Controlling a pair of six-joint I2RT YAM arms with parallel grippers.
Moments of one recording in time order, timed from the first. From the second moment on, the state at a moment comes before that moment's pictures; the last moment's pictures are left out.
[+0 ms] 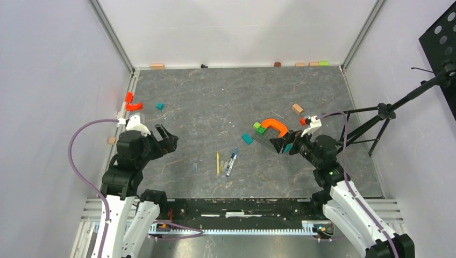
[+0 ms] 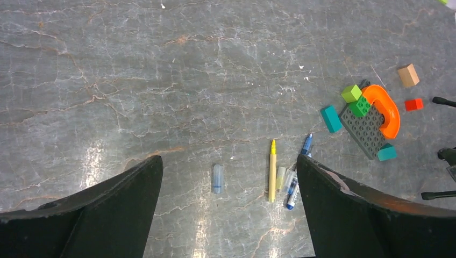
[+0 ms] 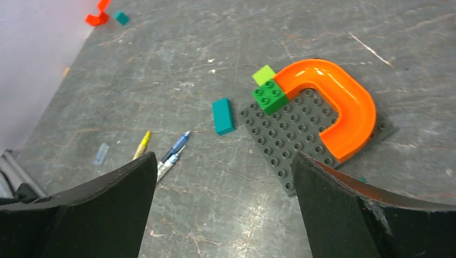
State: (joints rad) left arm -0.13 0.53 0.82 -0.83 0.01 -0.48; right arm 0.29 0.63 0.27 0.17 -0.30 0.42
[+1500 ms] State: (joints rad) left arm -0.13 0.54 0.81 -0.80 0.06 -0.48; right arm 1.24 1.37 0.92 -0.59 0.58 0.95
